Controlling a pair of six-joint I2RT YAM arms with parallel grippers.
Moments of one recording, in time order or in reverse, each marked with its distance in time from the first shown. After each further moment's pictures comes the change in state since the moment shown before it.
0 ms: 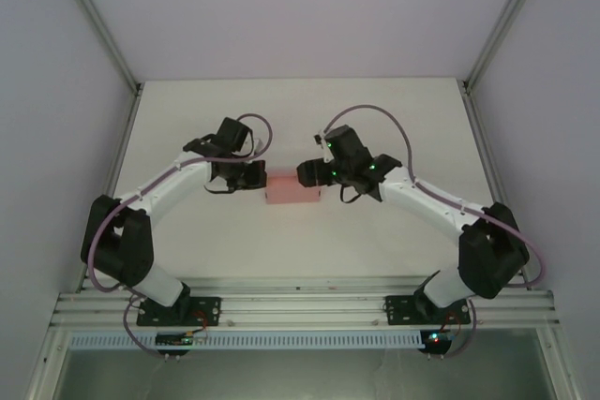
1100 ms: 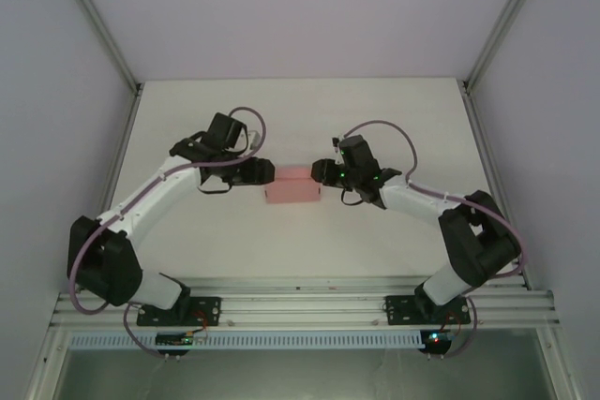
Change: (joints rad) left arm -0.007 -0.125 0.037 -0.047 -0.015 -0.003; right arm -0.091 0.077 -0.233 0.405 -0.109 0.257
